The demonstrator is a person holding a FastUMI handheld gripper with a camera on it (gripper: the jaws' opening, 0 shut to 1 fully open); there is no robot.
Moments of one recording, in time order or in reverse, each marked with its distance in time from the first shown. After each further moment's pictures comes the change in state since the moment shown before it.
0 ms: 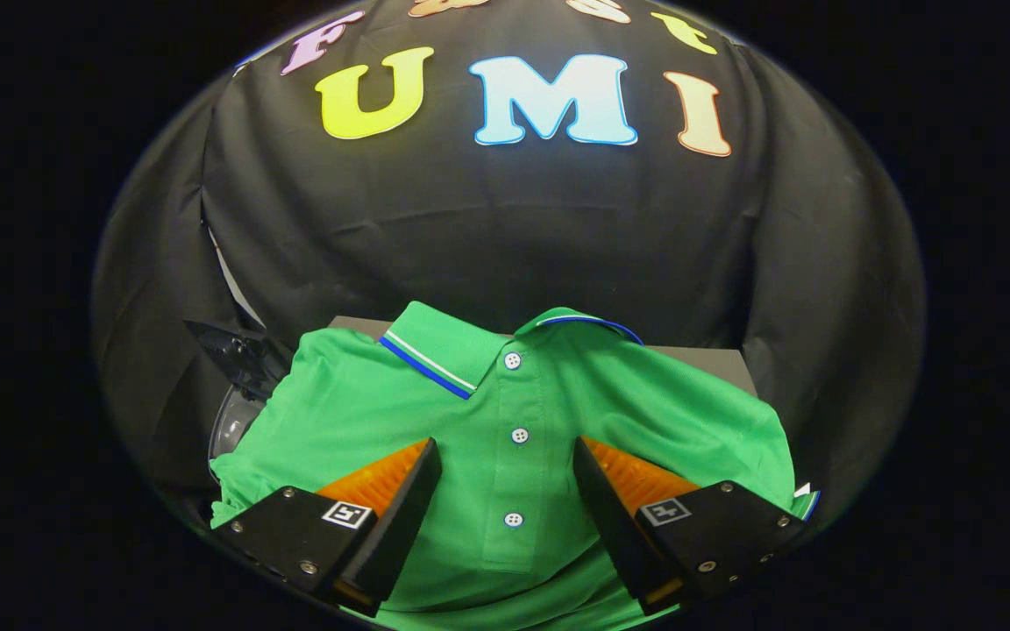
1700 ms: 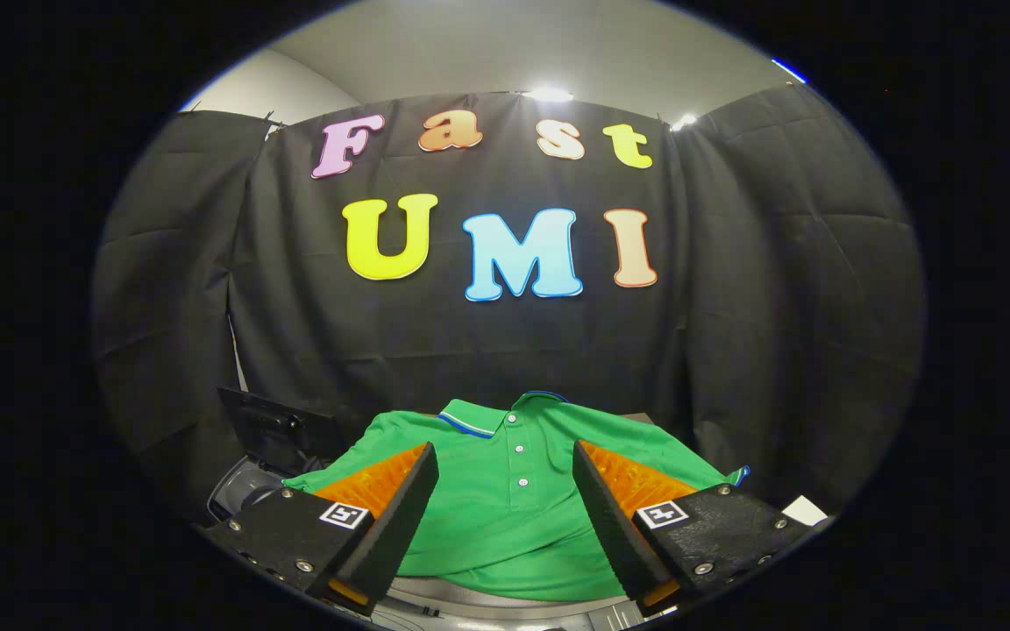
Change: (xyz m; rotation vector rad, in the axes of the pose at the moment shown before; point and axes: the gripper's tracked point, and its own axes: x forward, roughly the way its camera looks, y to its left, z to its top) arm -0.132 0.015 -0.005 0.041 -0.554 -0.111
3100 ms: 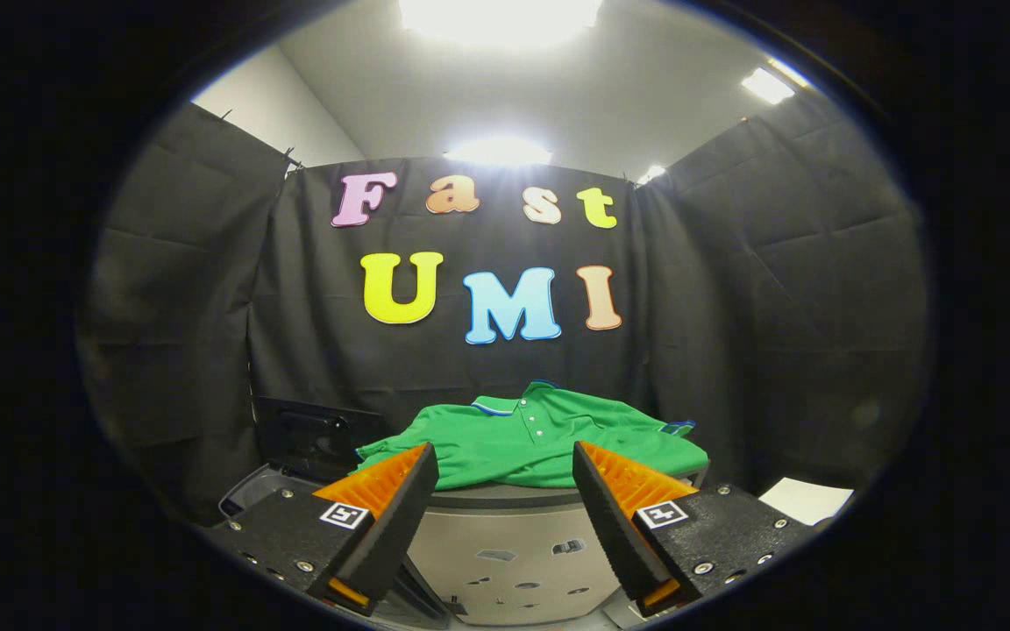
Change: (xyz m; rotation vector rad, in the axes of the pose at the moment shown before) arm -0.164 0.053 -0.047 0.000 -0.256 -0.082
